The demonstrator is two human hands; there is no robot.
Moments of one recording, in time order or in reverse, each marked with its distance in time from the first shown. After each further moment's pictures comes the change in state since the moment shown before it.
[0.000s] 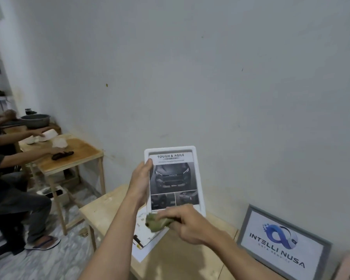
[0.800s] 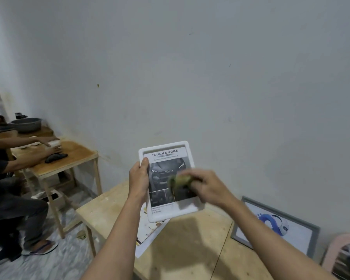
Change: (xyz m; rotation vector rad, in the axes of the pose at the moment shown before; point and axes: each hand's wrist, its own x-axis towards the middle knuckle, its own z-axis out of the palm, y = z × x) left_hand -0.006 -0.018 0.013 0.185 0.149 0.072; right_hand -0.010 0.002 -0.076 0.026 0.344 0.040
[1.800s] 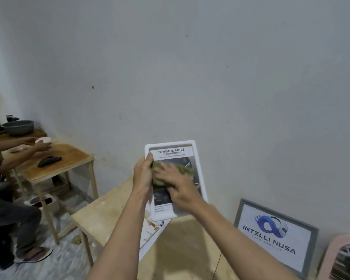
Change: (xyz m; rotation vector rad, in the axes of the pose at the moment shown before) left_hand 0.014 0.021 0.020 -0.256 -0.072 -0.021; right_hand 0.040 0.012 0.062 -0.227 0.045 -0.197
